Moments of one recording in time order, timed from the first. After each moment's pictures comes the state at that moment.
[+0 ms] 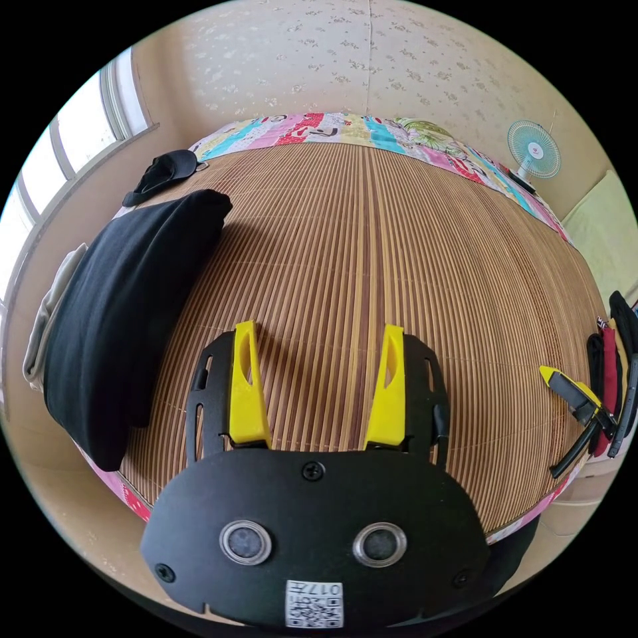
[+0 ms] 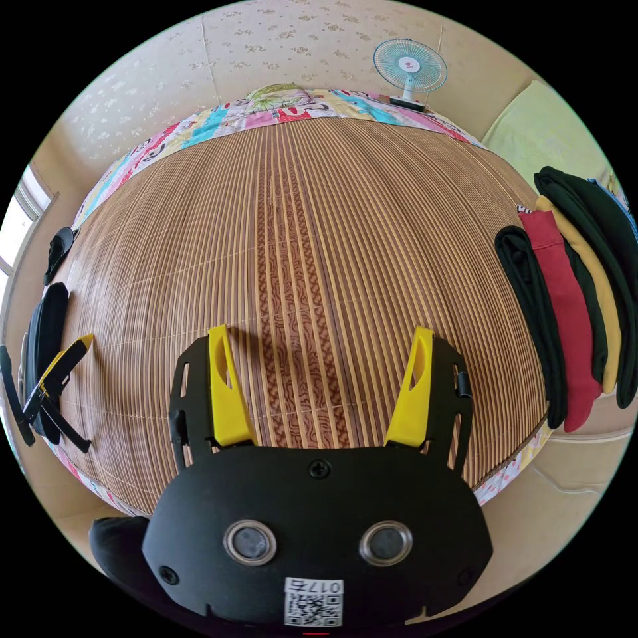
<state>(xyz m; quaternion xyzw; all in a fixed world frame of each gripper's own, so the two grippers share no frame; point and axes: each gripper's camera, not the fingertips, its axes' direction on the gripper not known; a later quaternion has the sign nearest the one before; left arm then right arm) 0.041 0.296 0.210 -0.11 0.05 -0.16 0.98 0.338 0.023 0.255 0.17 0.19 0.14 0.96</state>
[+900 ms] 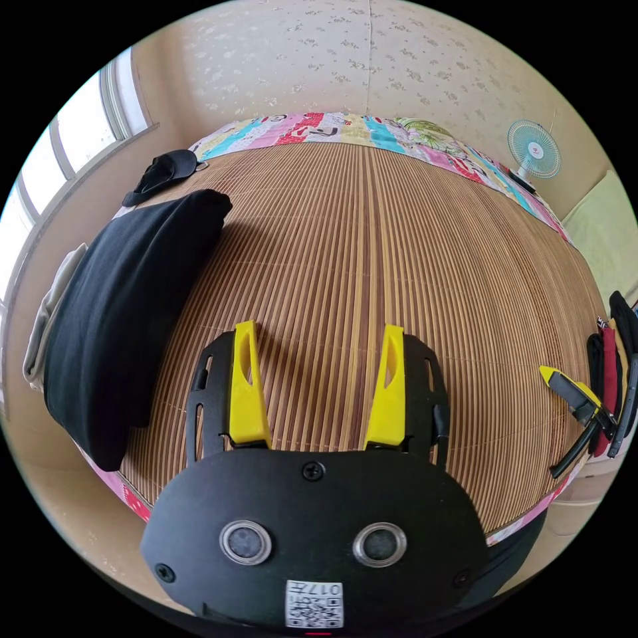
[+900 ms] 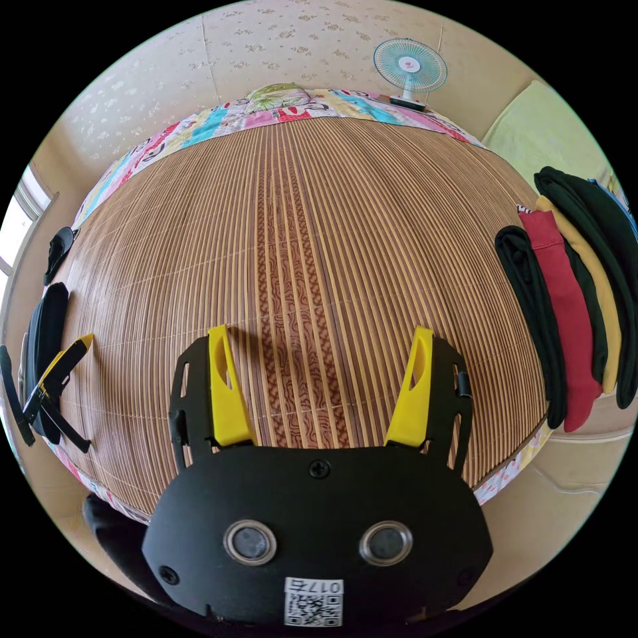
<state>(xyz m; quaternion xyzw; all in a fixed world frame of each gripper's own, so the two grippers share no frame) 0.037 0.292 0.196 -0.11 0.05 -0.16 0.98 0.343 0.026 0.252 0.17 0.19 0.14 0.96</state>
